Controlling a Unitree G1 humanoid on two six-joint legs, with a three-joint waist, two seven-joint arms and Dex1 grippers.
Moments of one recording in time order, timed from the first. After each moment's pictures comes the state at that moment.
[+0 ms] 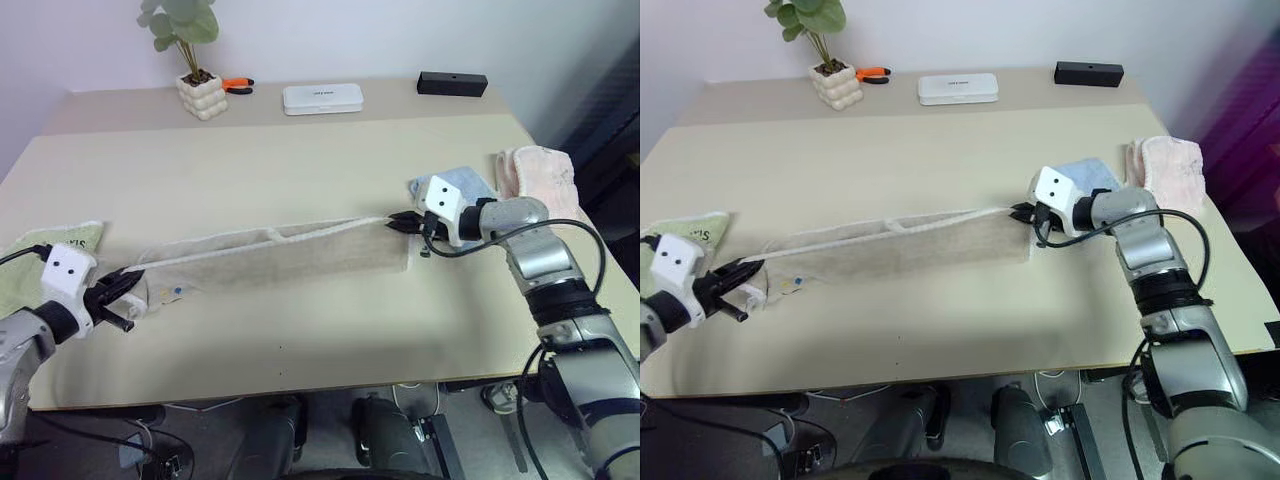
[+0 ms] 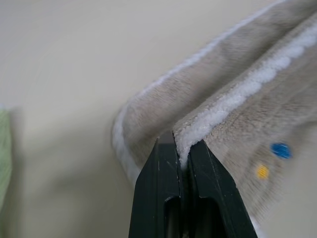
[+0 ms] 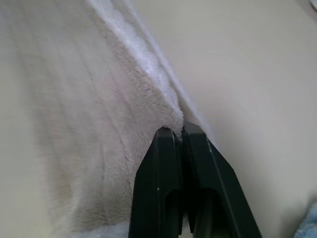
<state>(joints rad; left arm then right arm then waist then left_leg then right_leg) 0.03 0.79 0.40 -0.02 -0.34 0.35 -0.73 -0.79 -0.59 0.20 0.59 0.02 -0.02 1.04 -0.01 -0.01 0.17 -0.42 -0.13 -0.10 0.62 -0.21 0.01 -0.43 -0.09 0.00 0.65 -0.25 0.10</state>
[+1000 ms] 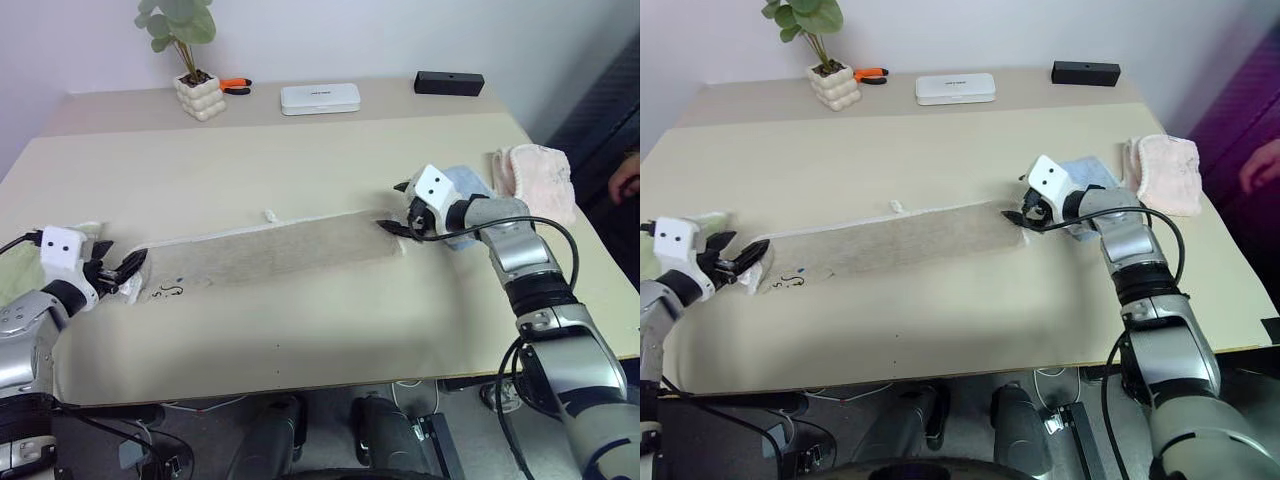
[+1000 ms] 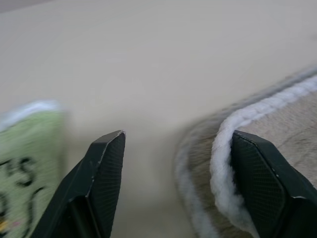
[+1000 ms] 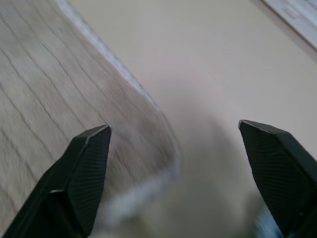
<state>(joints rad) -0.11 0.71 0.45 0.20 -0.35 0.28 -0.62 -0.75 -0.58 0.12 0.52 -0.01 0.07 0.88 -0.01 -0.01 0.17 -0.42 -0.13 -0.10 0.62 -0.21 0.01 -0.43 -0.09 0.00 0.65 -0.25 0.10</state>
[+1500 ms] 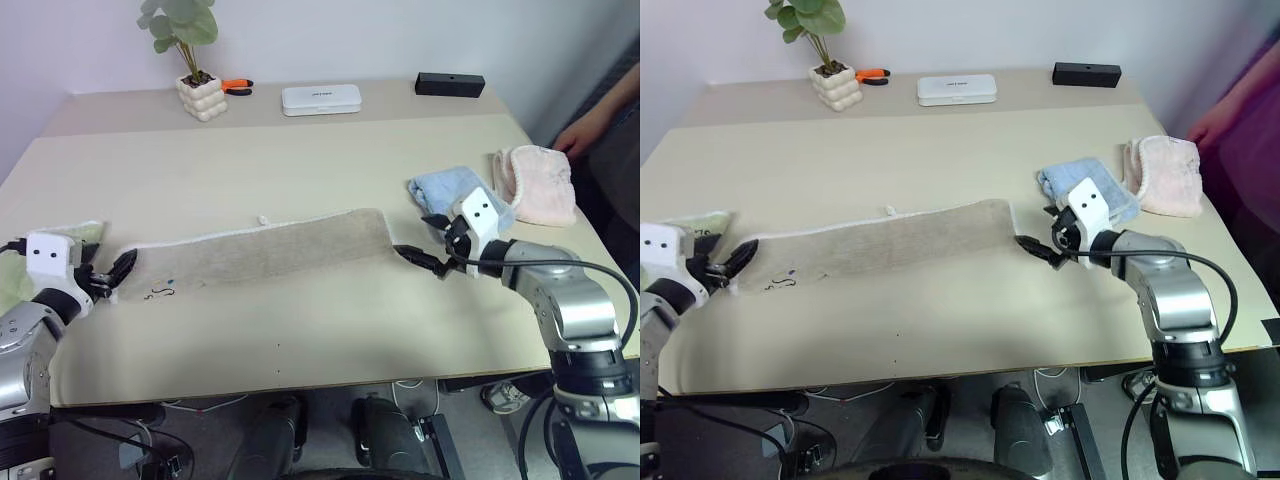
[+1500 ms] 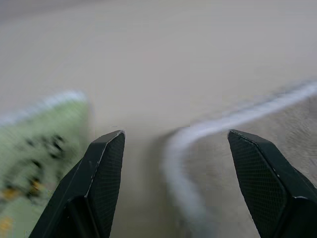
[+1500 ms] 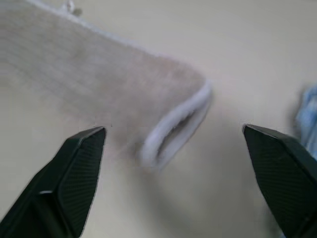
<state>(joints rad) -0.04 0.68 0.48 0.08 -0.38 0.37 -0.57 -0.33 -0.60 -0.09 -0.22 0.29 0.74 0.77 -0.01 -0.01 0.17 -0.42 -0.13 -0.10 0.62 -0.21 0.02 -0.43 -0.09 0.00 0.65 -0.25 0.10</state>
